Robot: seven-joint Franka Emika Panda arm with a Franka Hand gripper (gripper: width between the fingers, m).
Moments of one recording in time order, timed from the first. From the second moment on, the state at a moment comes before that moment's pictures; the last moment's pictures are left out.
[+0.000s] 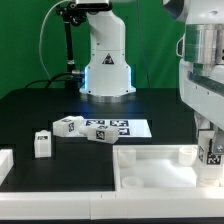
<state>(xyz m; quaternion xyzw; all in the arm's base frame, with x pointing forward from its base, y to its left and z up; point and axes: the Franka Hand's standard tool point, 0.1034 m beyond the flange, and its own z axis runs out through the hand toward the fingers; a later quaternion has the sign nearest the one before) 0.640 0.109 0.086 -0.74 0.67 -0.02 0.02</state>
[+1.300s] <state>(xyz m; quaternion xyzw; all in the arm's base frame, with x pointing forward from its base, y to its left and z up) 0.638 0.114 0.084 -0.98 0.21 -0.03 -0.01</state>
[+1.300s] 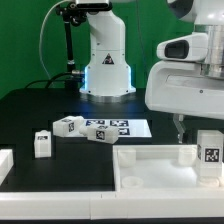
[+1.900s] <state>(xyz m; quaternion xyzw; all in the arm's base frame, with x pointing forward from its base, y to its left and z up) 0.639 0.113 0.083 -0.93 0.36 -0.03 -0.01</state>
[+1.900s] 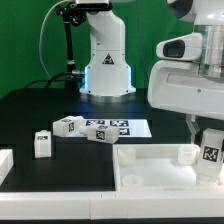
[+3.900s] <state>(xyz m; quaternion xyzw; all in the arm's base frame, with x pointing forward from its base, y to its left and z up) 0.637 0.105 0.080 -0.98 0.20 -0.05 0.00</state>
